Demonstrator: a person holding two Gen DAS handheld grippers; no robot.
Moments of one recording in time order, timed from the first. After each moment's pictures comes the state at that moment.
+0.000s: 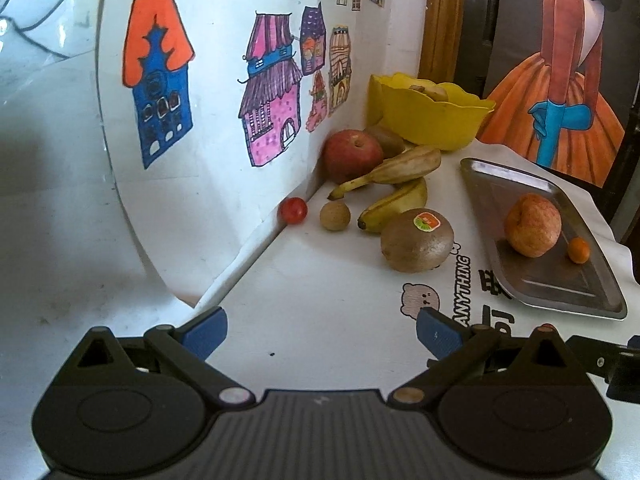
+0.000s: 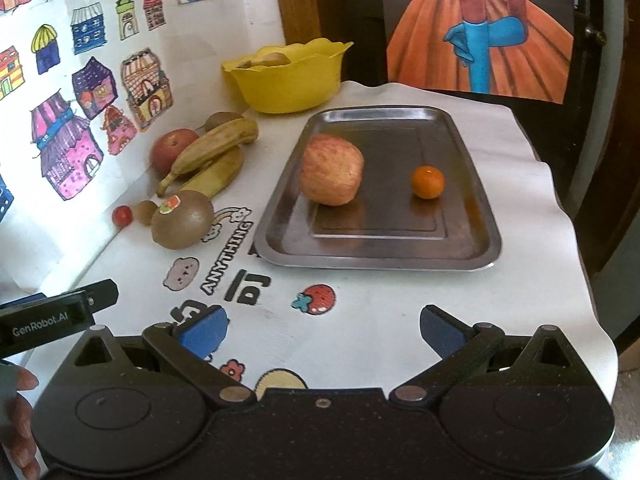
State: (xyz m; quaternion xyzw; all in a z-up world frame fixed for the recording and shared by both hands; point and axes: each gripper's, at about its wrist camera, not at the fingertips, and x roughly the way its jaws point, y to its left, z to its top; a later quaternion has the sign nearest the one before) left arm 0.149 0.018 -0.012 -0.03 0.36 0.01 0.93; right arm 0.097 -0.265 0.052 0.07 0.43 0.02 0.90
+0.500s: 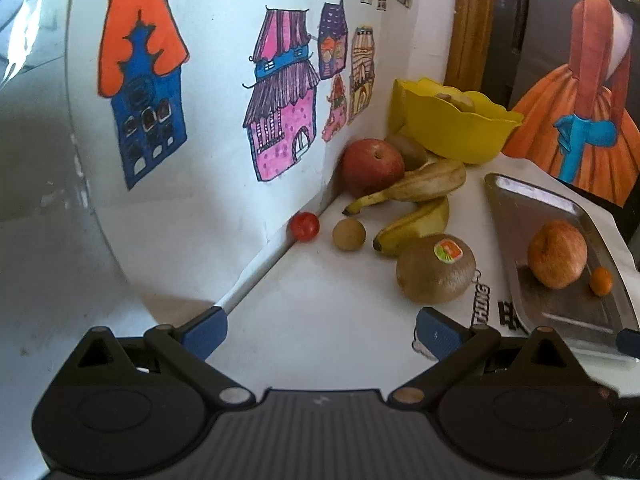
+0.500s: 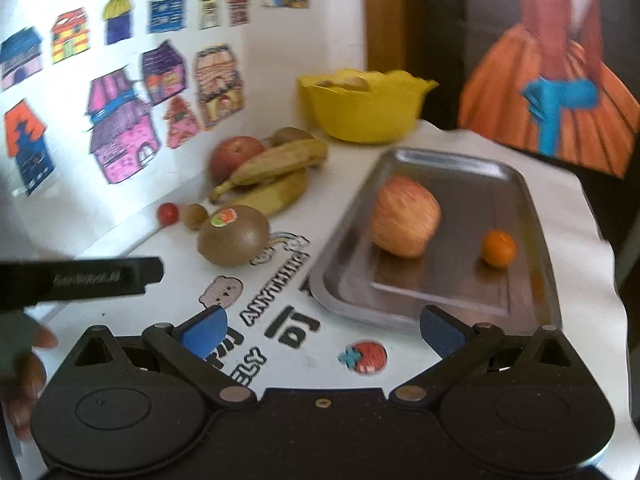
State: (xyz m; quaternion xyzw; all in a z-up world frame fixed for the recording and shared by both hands) left arm 0.179 0.017 -0.012 -0.05 0.36 0.04 0.93; right arm 0.121 -0.244 0.049 0.00 0.37 0.12 0.92
